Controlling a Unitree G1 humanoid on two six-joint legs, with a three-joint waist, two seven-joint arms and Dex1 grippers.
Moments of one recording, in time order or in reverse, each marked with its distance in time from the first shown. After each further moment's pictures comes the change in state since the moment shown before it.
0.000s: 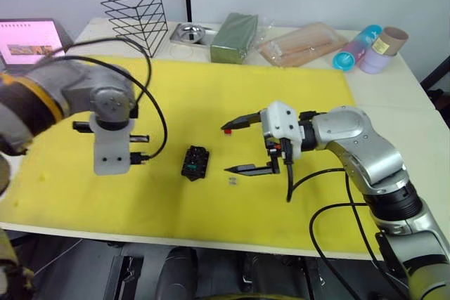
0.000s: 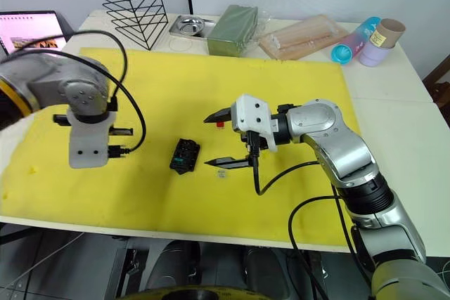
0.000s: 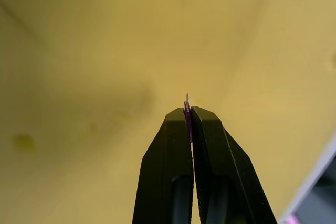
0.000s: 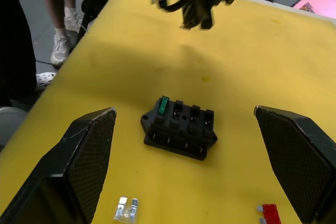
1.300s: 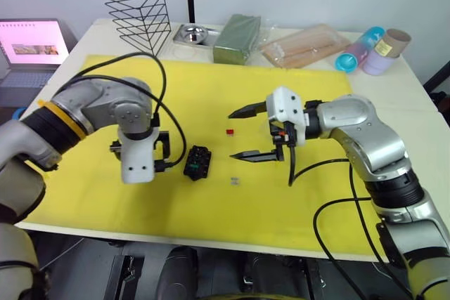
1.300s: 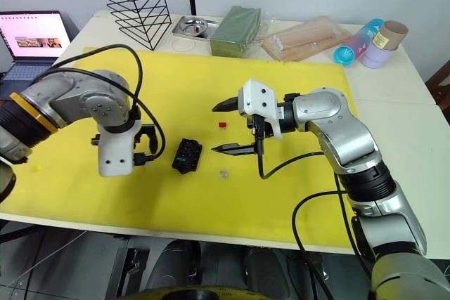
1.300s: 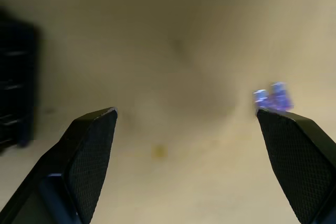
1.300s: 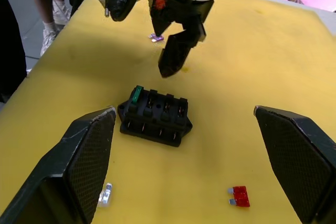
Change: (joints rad) left arm 0.202 -0.085 0.366 -0.088 0.012 0.110 -0.001; right arm -0.081 -0.011 -0.016 0.122 -0.008 -0.016 0.058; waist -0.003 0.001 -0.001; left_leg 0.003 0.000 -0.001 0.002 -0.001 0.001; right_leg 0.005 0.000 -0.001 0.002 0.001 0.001
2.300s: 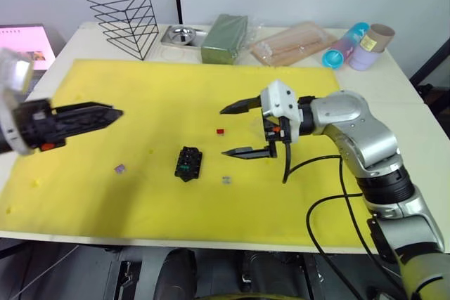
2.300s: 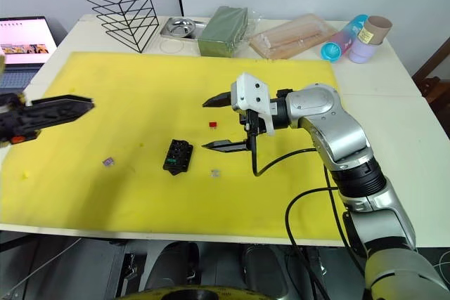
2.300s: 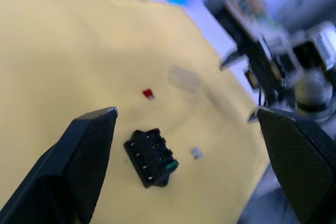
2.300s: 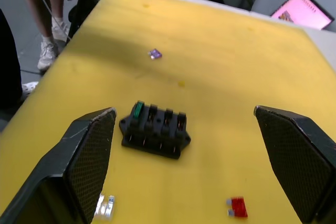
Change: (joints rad) left arm 1.180 0.175 1.786 -0.399 -1.937 2.131 1.172; right arm -0.034 0.078 0.012 0.023 0.011 -0.012 -0.011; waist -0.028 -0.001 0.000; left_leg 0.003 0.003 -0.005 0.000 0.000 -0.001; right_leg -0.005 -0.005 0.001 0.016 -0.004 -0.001
